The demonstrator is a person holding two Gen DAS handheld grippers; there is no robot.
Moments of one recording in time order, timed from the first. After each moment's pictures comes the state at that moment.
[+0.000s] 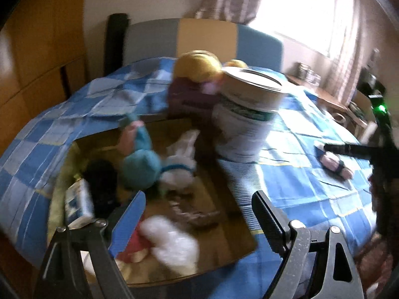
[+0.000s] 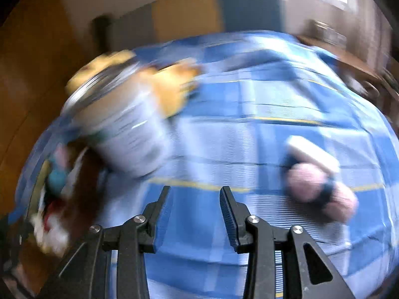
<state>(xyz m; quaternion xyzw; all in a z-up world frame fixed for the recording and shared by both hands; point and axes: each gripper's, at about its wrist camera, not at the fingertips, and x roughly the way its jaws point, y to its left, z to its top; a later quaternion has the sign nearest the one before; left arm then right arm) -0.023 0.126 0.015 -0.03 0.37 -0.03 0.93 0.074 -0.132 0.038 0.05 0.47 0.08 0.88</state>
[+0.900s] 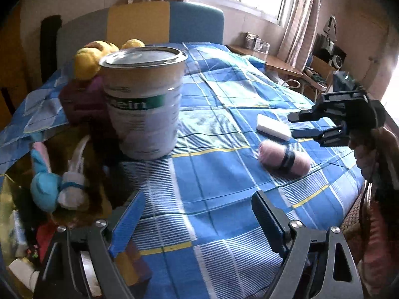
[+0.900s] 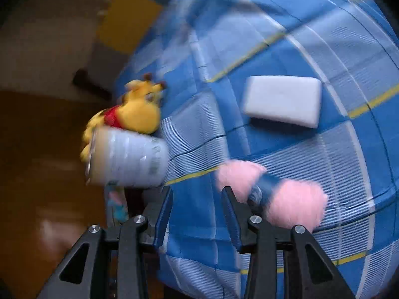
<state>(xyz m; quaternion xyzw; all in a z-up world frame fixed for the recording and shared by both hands) 0.017 0.010 0.007 0.00 0.42 -0.17 0.89 0.098 -0.259 0.005 0.35 0.55 0.16 0.74</state>
